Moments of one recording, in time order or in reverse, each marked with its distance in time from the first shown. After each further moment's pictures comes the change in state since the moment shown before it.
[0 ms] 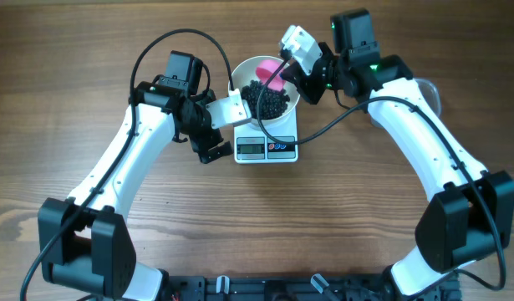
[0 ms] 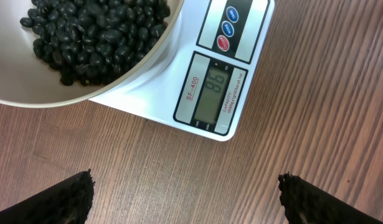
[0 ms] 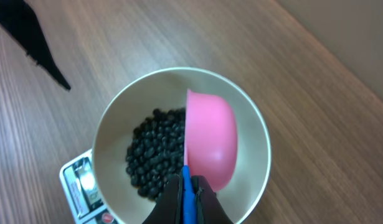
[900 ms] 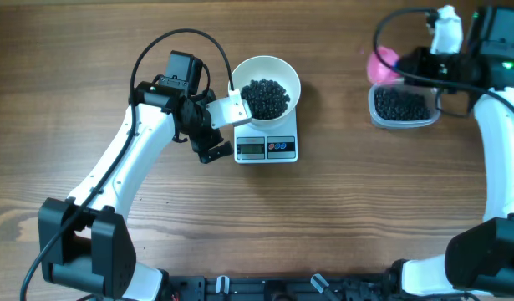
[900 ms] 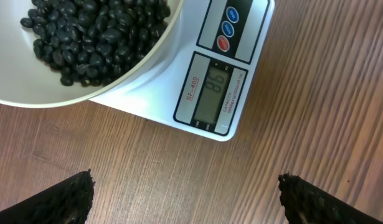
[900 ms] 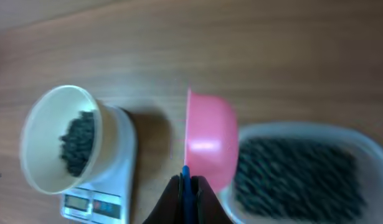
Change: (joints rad) left arm 0.000 0.000 0.000 0.000 0.000 0.000; right arm -0.507 -0.153 0.033 -0.289 0.064 0.539
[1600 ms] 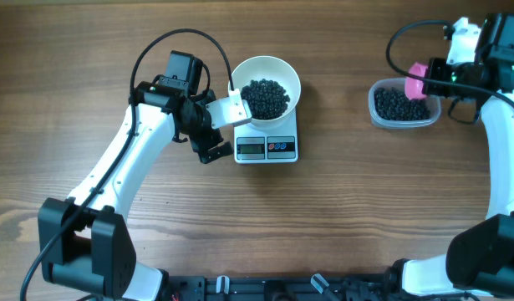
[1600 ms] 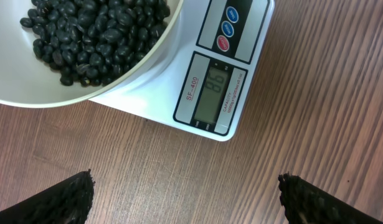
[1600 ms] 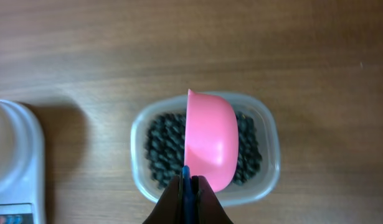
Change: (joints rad) left arm 0.000 0.000 0.000 0.000 0.000 0.000; right arm -0.037 0.001 -0.036 -0.021 0.271 -0.057
